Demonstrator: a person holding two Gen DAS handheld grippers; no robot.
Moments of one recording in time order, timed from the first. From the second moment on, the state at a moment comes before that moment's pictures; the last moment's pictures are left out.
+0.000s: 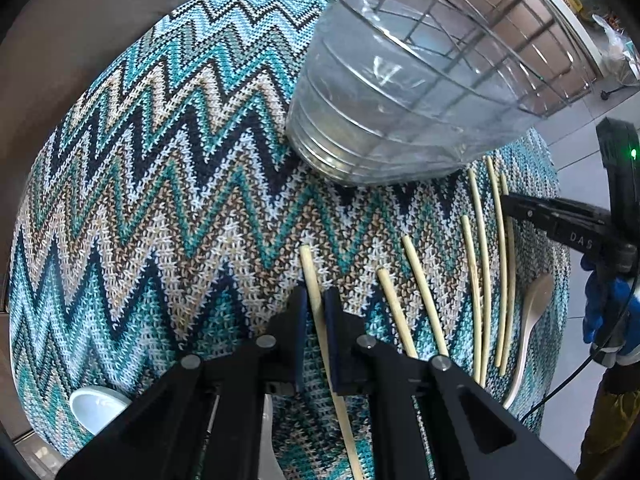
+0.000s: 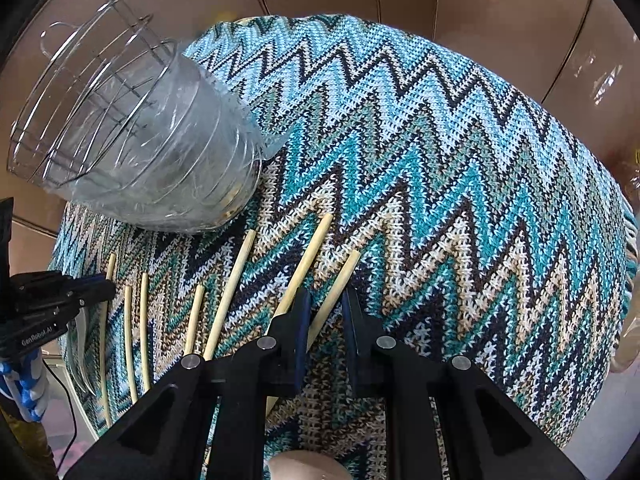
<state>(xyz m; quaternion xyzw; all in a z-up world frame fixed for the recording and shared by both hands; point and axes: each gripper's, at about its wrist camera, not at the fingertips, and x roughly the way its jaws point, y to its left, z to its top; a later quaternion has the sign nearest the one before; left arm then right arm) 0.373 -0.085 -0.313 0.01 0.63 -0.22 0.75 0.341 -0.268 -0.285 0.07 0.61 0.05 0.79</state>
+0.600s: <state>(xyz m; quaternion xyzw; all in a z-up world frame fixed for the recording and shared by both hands) 0.360 -0.094 -0.314 0.00 0.61 -0.20 0.76 0.362 -0.265 -0.294 0.09 0.61 0.04 0.79</state>
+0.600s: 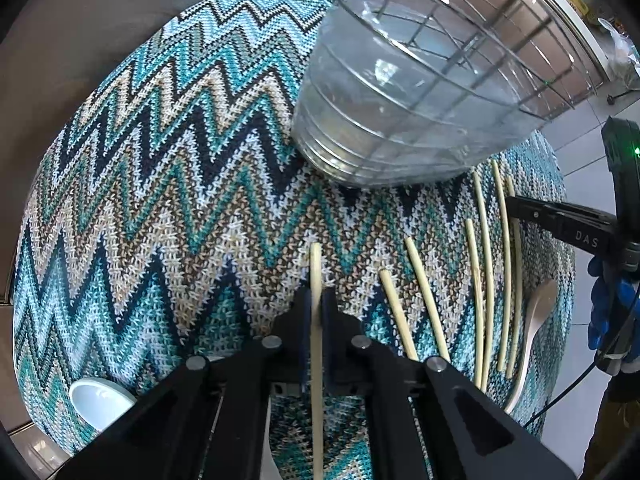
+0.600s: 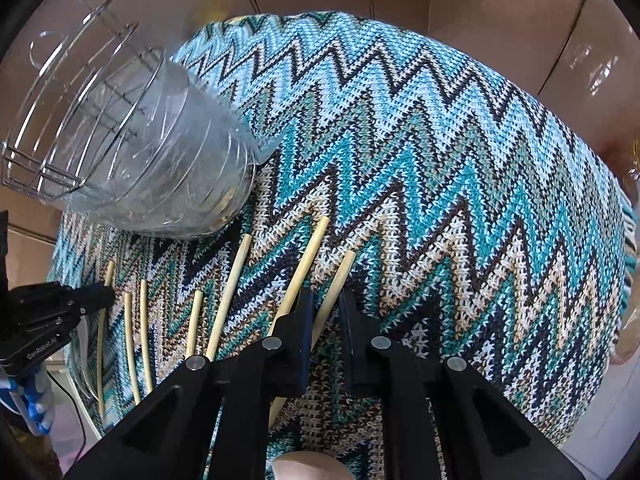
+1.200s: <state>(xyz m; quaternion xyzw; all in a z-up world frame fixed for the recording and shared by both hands) 0.321 -0.042 -0.247 -0.02 0.52 -0.20 0.83 0.306 -0.294 -0.240 0.13 0.51 0.05 0.85</state>
